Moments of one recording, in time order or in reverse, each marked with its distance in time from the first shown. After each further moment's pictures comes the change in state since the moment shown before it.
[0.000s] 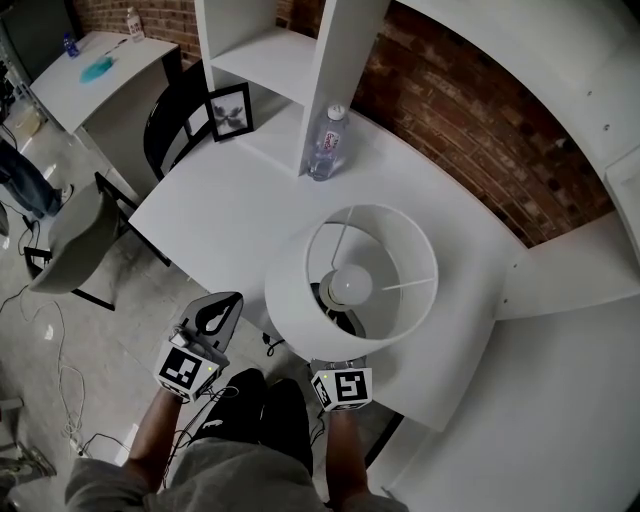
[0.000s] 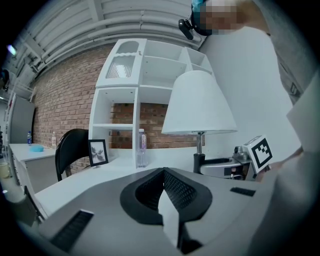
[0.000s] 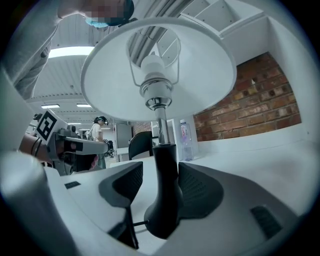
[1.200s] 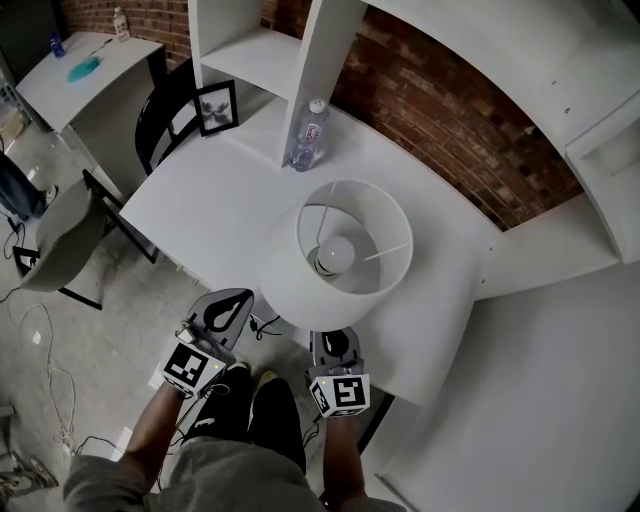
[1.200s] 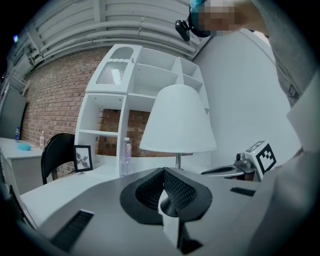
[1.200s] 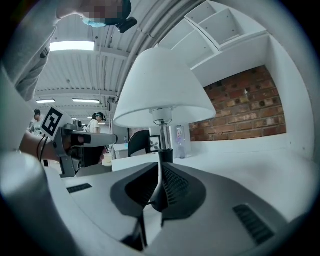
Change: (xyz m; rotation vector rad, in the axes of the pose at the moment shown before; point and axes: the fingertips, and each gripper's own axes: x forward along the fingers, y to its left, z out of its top) left arm -0.007 -0.052 0.032 -0.018 -0.075 -0.116; right arm -0.063 0.008 0.012 -0.016 0.053 -0.066
